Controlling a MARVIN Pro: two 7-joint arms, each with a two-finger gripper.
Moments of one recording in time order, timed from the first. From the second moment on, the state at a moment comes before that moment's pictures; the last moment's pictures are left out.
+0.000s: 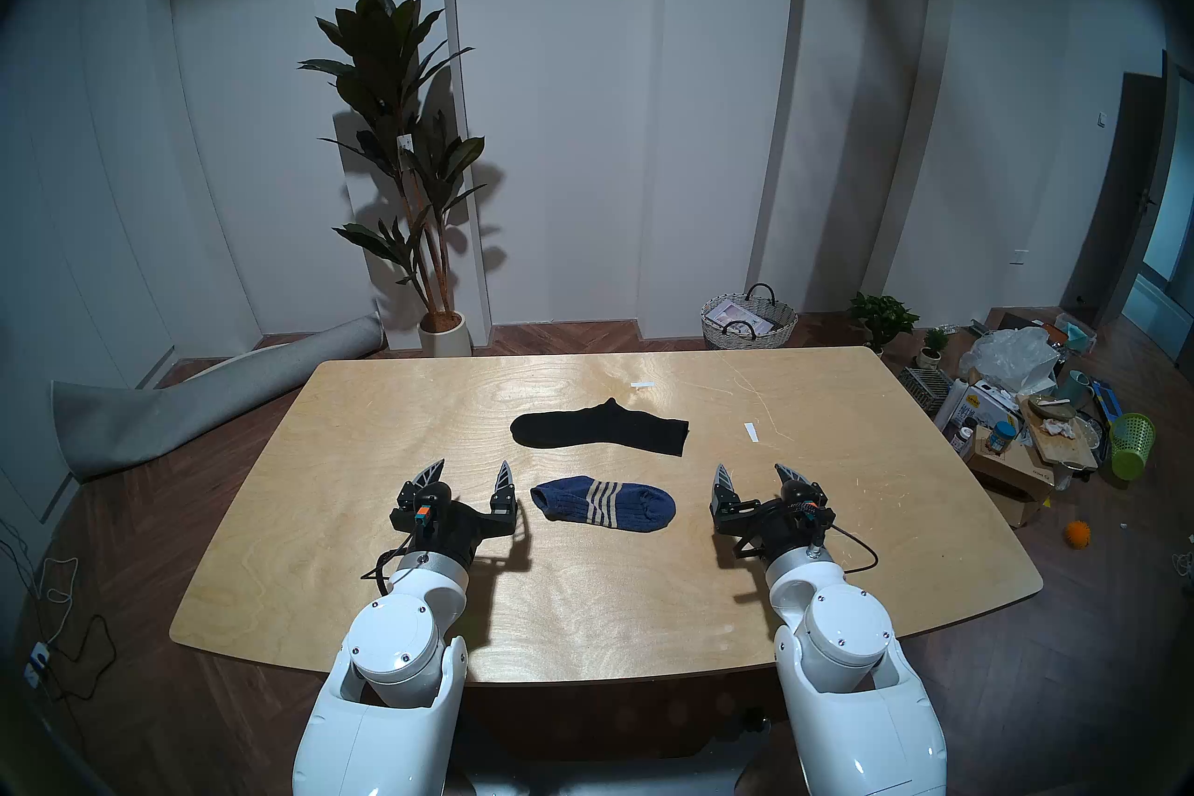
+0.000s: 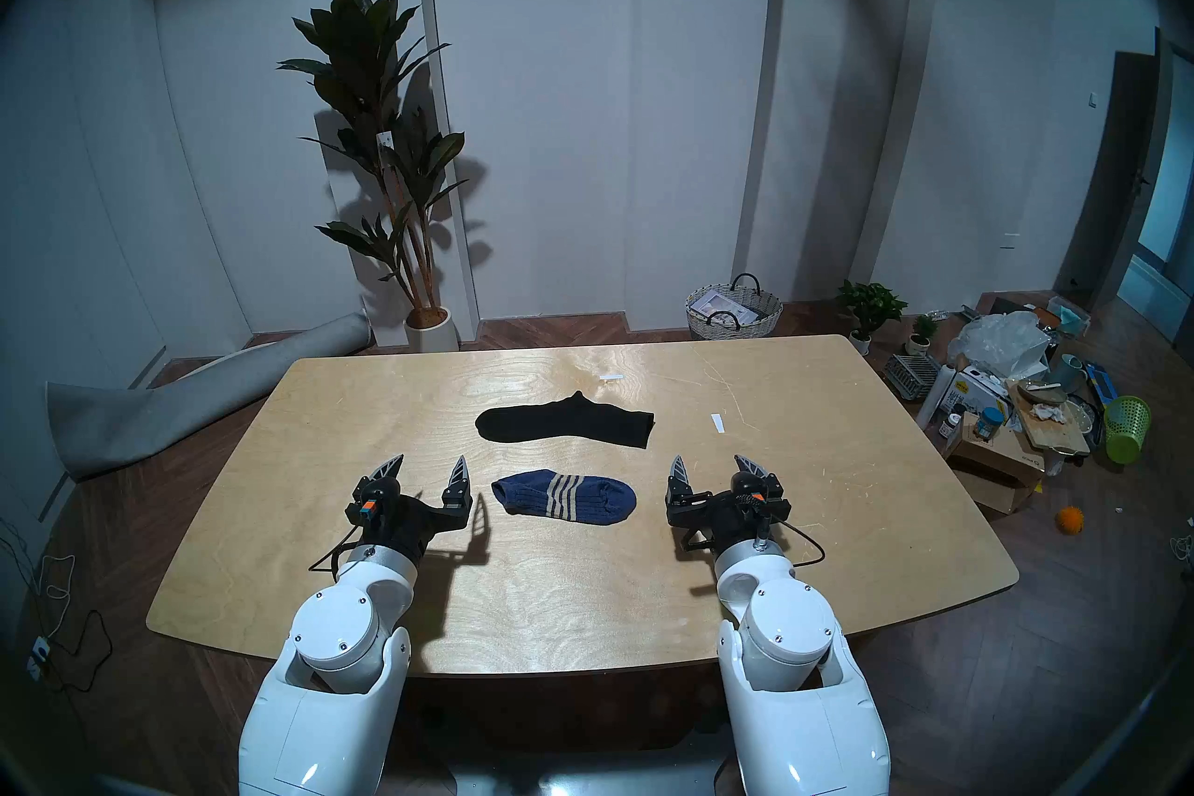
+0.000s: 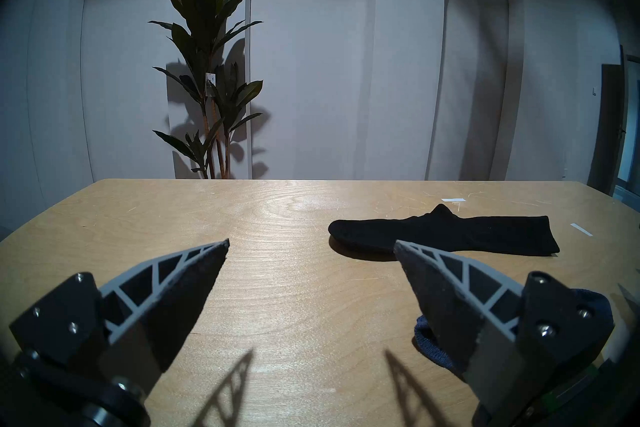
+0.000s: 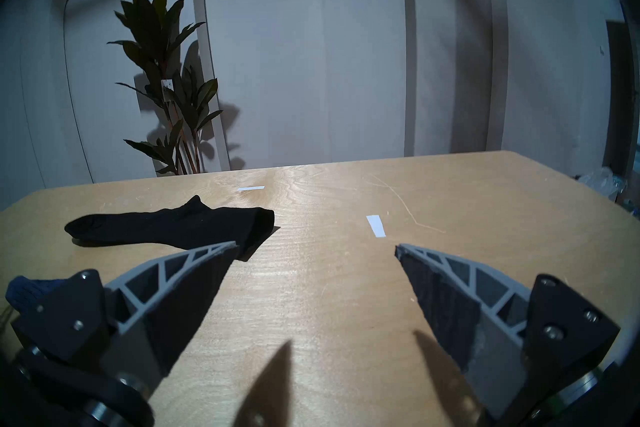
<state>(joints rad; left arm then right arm) 1.91 -1.55 -1.56 -1.78 -0.05 -0.02 -0.03 -1.89 -1.59 1.62 -1.79 0.16 0.09 0.09</state>
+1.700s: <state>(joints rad) 1.98 -1.56 -1.60 -1.89 -0.15 0.01 -0.07 -1.93 -1.63 1.75 -1.90 1.22 0.67 0.19</state>
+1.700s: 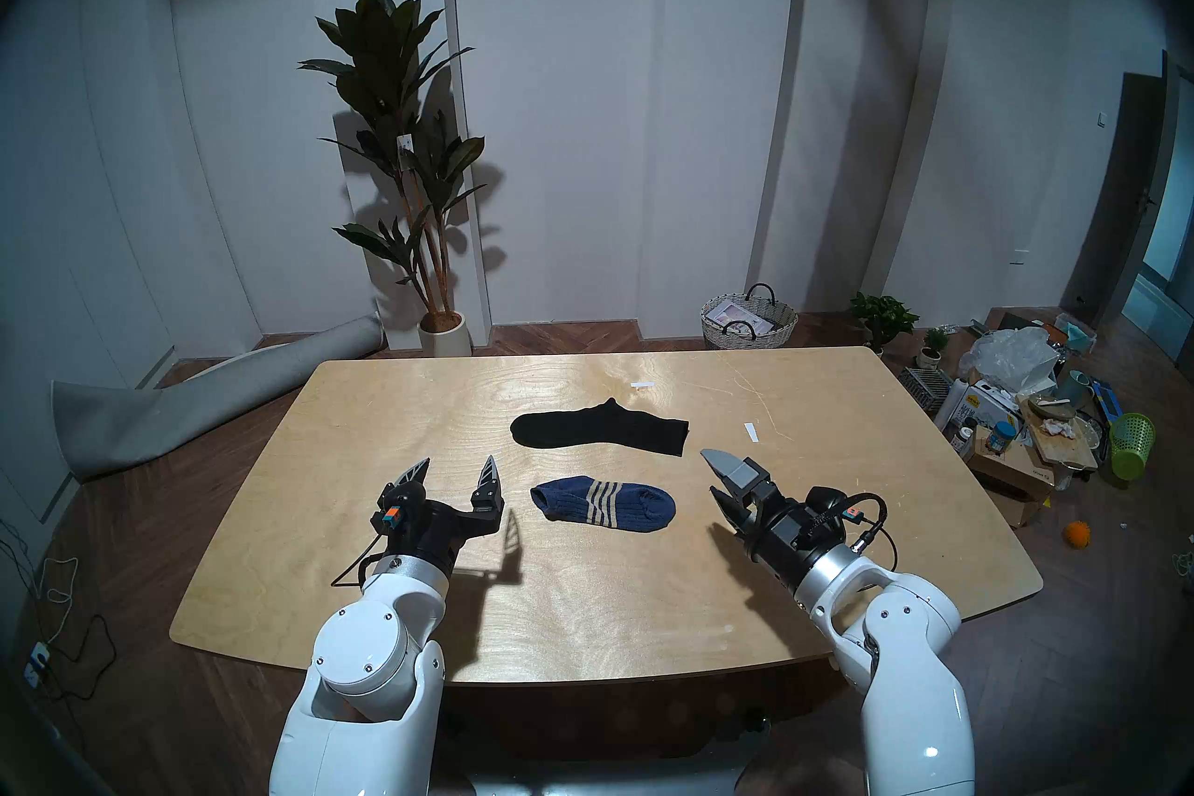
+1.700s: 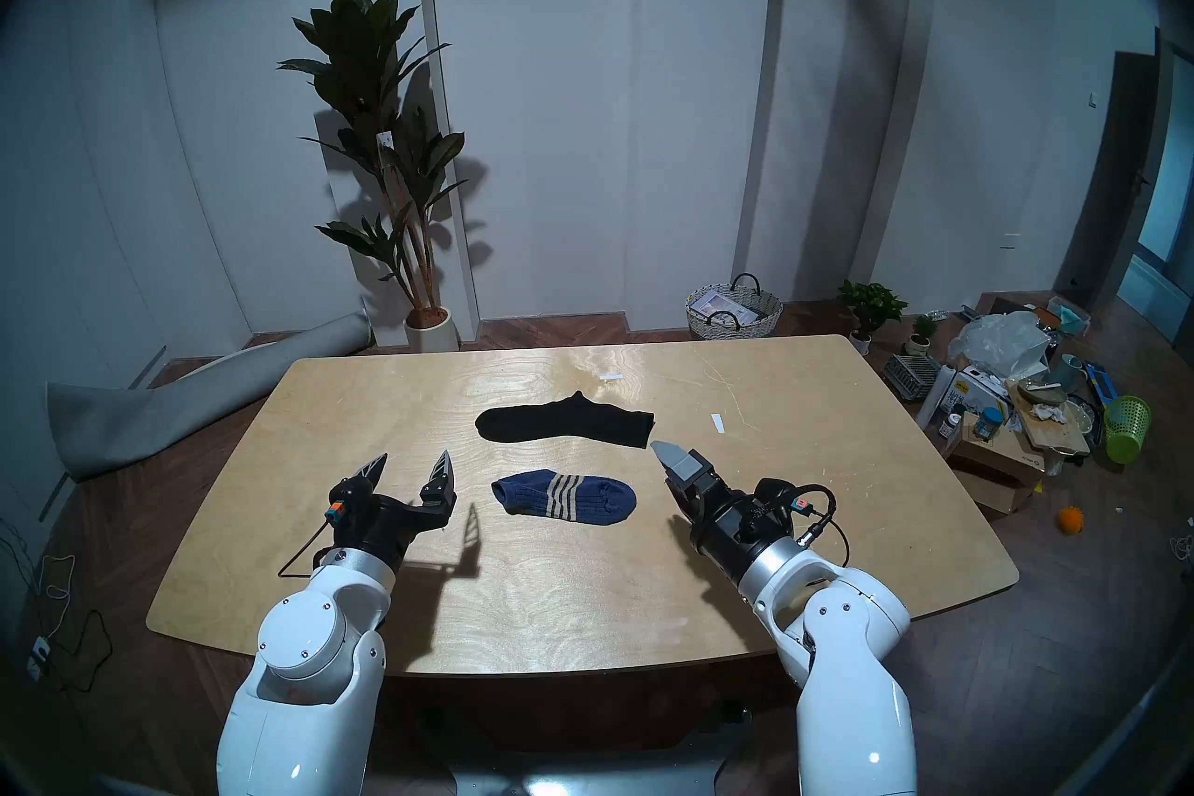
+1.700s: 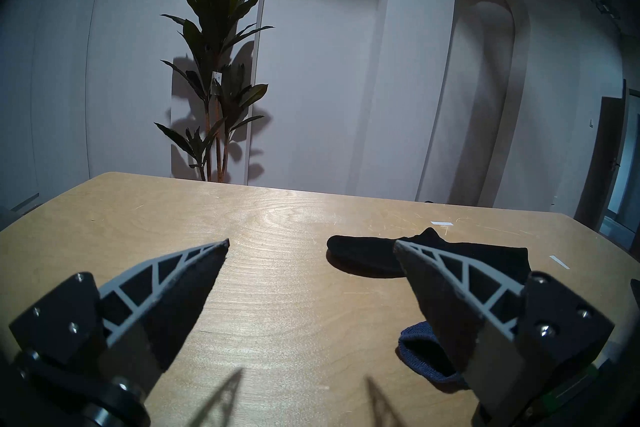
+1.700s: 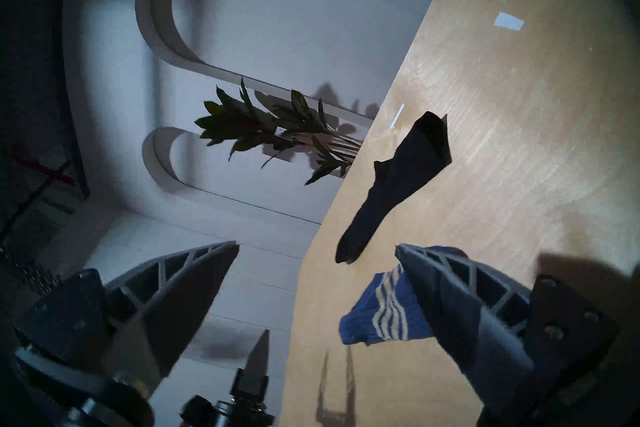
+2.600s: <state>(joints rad) 1.98 -1.56 -1.61 -1.90 -0.15 0.02 -0.05 -1.80 -1.60 1.57 -1.86 1.56 0.24 -0.35</state>
